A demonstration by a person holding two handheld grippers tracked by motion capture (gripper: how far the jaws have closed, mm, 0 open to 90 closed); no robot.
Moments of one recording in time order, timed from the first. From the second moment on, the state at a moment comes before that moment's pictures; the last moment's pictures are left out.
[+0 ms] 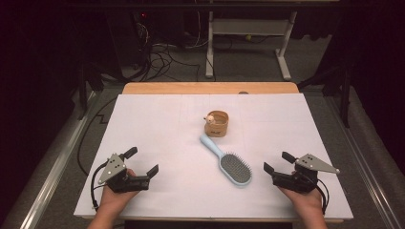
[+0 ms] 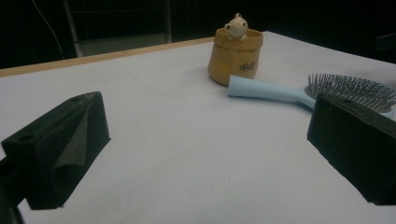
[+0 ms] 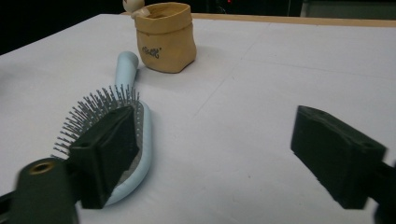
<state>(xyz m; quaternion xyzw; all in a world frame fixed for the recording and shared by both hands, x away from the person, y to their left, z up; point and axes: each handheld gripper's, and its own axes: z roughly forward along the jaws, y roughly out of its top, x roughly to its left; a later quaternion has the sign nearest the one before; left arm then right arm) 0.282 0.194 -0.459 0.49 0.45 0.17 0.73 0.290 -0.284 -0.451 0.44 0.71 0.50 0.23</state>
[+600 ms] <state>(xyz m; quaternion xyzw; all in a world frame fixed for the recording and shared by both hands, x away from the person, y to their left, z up) 0.284 0.191 -0.462 0.50 0.45 0.16 0.72 0.285 -0.270 -0.446 0.42 0.72 0.50 0.24</state>
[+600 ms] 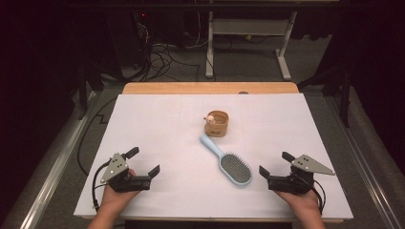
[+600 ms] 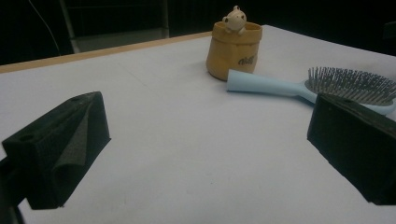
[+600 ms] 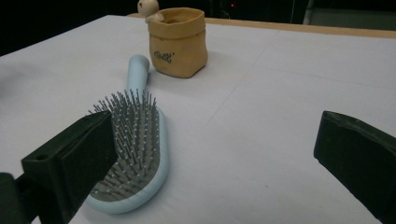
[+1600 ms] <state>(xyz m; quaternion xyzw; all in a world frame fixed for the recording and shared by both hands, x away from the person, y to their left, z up) 0.285 0.195 -0.460 0.49 0.45 0.15 0.73 0.300 -0.251 -0.456 0.42 0.82 0.36 0.16</state>
